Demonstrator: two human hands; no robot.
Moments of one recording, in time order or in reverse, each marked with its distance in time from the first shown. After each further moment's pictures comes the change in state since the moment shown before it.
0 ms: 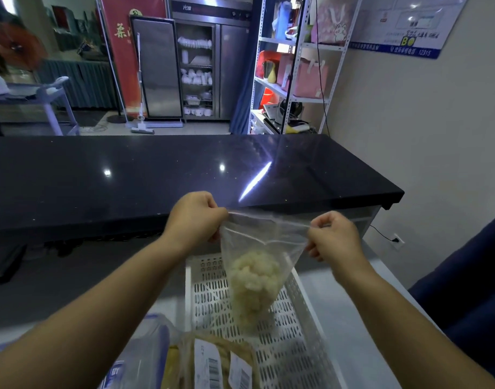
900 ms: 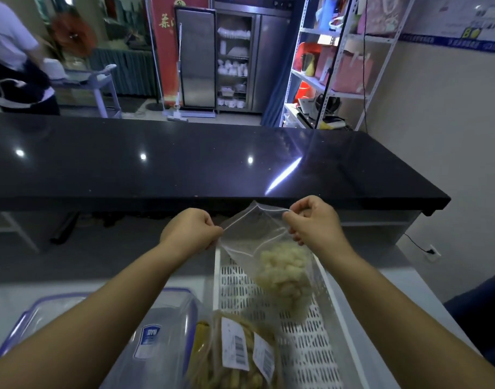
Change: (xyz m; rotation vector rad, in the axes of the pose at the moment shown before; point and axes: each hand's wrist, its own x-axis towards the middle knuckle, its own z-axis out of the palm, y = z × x) left_hand -0.028 -0.063 -0.033 0.274 -0.060 -0.203; right_hand -0.006 -0.016 0.061 -0.021 -0.243 -0.200
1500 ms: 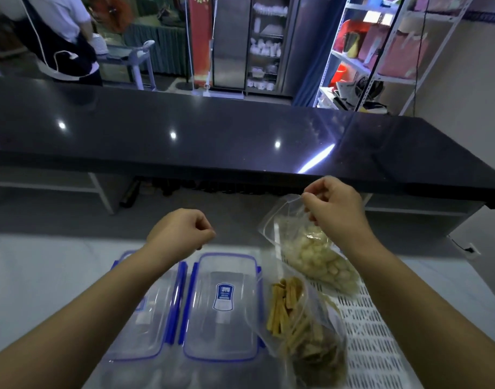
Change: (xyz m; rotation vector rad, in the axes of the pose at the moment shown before) left_hand -0.067 -0.127 -0.075 0.070 0.001 -0.017; right_hand -0.055 -0.045 0.093 -0.149 -0.003 -0.175
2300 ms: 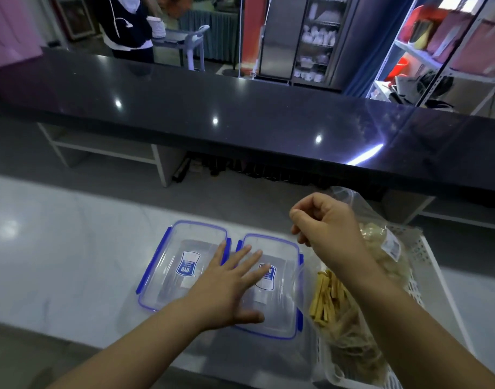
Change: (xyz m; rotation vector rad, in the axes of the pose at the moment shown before) left_hand -0.075 -0.077 0.078 0.553 -0.152 0.452; right_hand -0.066 -0.036 0.067 0.106 -0.300 -0.084
